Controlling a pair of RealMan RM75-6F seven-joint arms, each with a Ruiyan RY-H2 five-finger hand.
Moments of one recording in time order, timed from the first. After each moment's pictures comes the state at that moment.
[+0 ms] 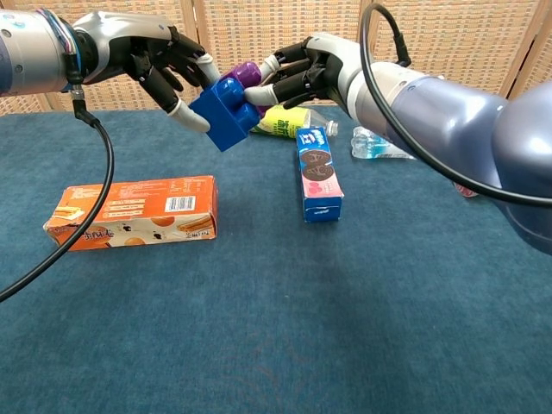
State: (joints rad) left arm -0.95 -1.33 -0.33 -1.78 0.62 0.95 0.28; right arm 0.93 -1.78 0.52 -1.48 -0.77 1.02 0.06
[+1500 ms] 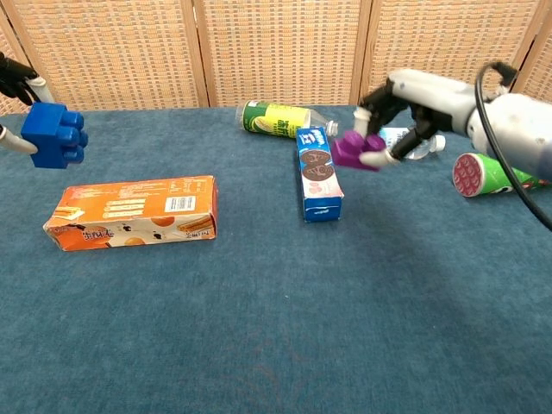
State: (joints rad) left arm -0.69 -1.23 -0.13 -1.44 1.00 0.99 0.05; right arm 0.77 -1.55 0.22 -1.39 -1.19 1.01 -0.04
